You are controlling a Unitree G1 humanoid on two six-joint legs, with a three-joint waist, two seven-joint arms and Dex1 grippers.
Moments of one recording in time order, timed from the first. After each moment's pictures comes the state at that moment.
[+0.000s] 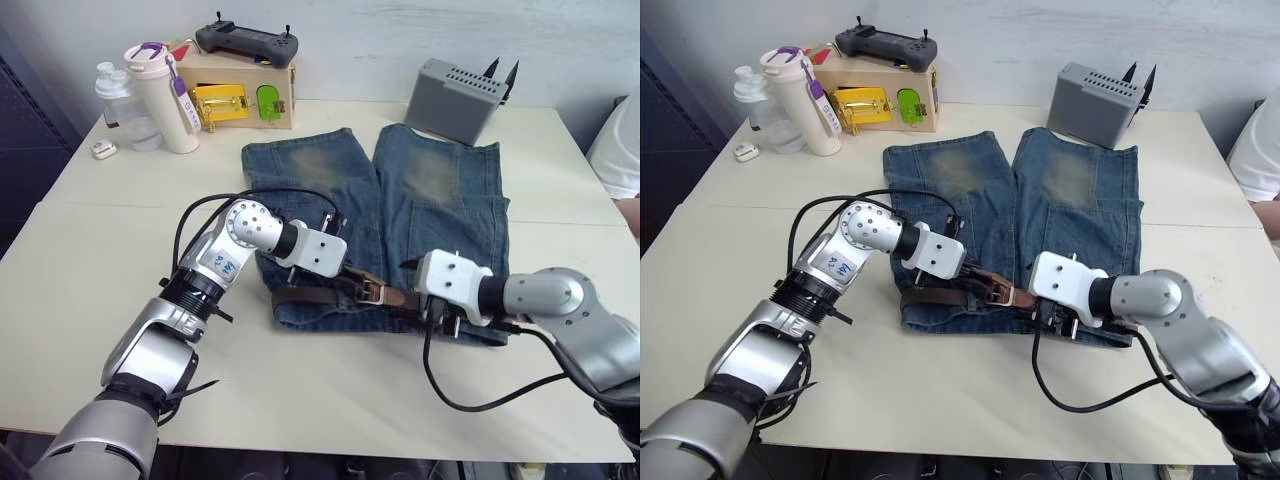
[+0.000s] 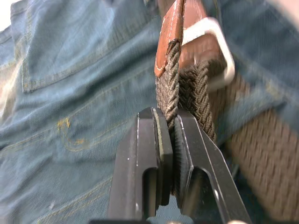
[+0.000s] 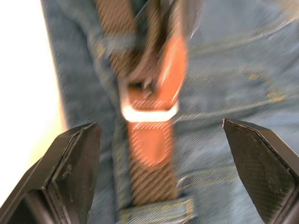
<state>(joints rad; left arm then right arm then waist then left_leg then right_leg) -0.98 0.45 -0.44 0.51 0.23 -0.40 -1.11 -0.32 -0.94 0.22 -0.53 0.16 0.60 0.87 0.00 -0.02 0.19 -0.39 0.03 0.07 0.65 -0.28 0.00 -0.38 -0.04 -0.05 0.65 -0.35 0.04</state>
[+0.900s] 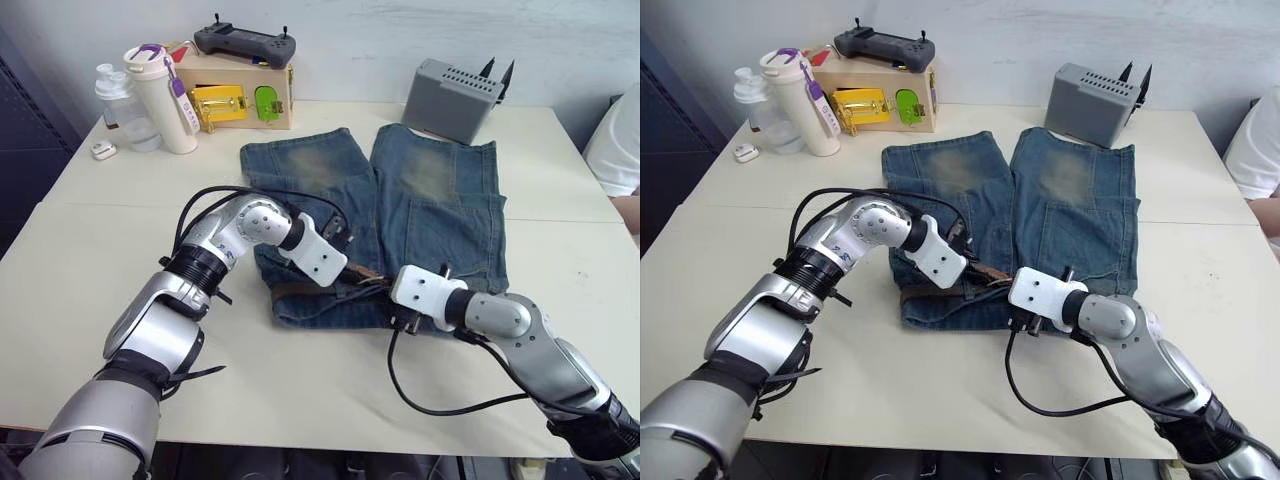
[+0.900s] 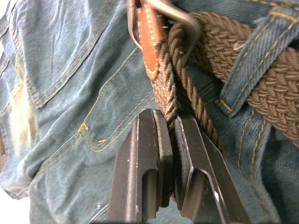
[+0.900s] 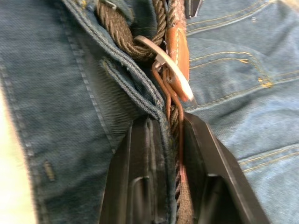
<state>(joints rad) -1.12 0.42 -0.52 0.75 0.42 -0.71 -0.97 -0.28 -0.74 0.27 -0.46 -0.08 0.51 0.68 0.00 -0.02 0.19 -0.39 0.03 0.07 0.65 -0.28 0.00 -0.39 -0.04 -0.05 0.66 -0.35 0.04</state>
